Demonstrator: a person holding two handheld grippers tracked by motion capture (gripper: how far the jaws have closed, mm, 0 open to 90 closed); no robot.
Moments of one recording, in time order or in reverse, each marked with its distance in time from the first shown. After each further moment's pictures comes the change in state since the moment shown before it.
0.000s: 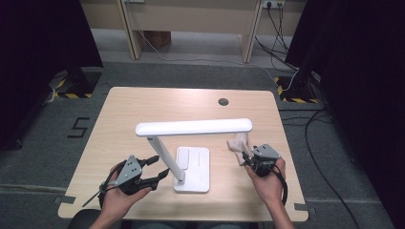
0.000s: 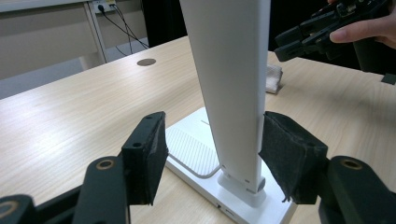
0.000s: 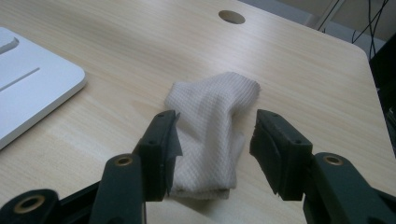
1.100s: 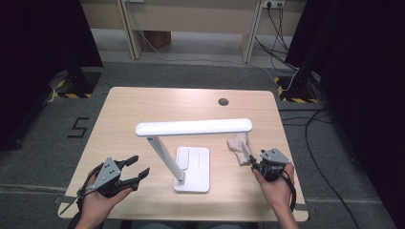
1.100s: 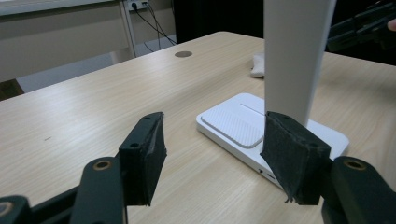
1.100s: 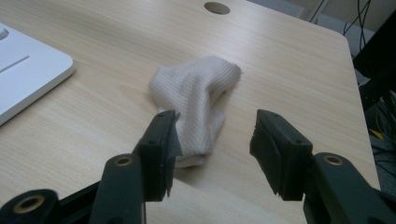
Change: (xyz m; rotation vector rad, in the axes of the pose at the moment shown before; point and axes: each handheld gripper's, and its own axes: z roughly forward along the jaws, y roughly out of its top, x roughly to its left) left arm 0.028 -0.014 -0.040 0.008 0.117 -0.024; right arm -0.013 -0.013 -0.019 0.007 -0.020 0.031
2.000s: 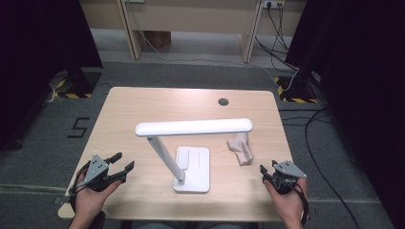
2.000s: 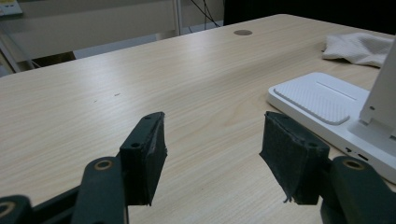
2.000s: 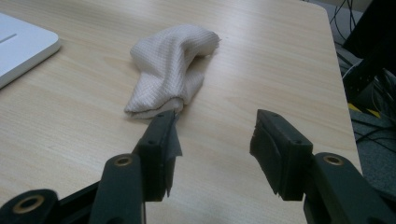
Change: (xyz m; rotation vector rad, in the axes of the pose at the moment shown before) left arm 0.040 -0.033 -0.004 0.044 0.178 -0.077; right arm -0.016 -0.038 -0.025 -0.005 -0.017 0.077
